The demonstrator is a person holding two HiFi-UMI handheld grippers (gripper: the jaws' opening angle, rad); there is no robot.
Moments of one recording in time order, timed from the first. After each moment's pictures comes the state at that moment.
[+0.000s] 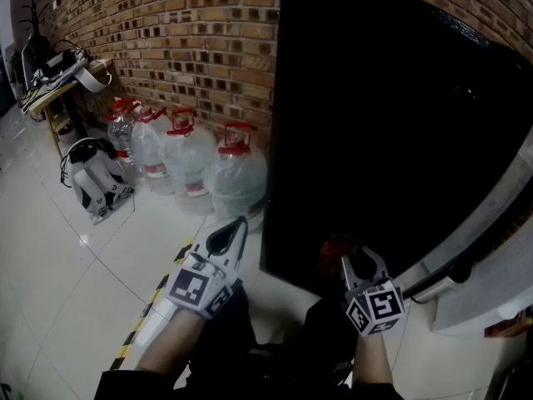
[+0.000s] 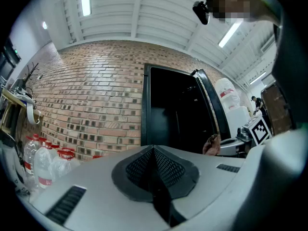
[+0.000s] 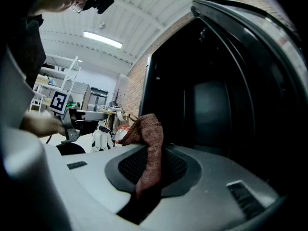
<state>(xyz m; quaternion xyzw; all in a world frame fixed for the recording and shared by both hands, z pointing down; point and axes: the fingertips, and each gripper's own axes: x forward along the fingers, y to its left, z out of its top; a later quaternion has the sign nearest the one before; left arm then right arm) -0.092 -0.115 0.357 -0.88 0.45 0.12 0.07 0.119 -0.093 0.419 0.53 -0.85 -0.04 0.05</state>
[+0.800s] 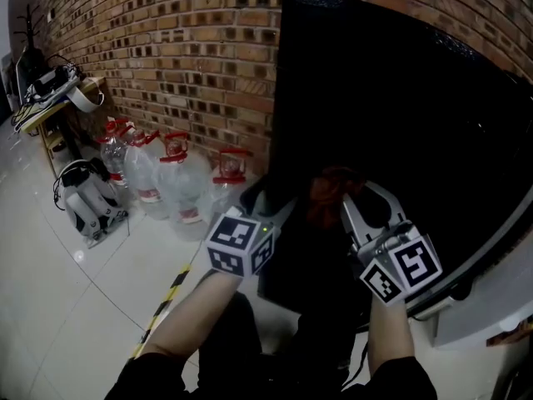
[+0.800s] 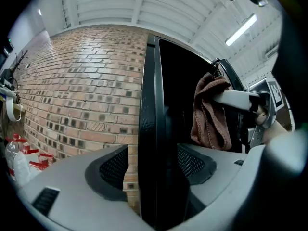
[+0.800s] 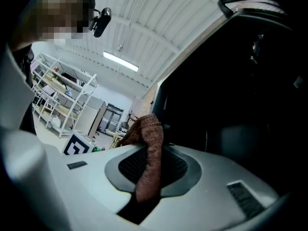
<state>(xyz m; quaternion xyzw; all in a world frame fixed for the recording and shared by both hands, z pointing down) -0.017 -0.251 0.282 -0.90 0.42 0.10 0.04 0.059 -0.175 0.221 0.44 -0.88 -0.15 -0.04</state>
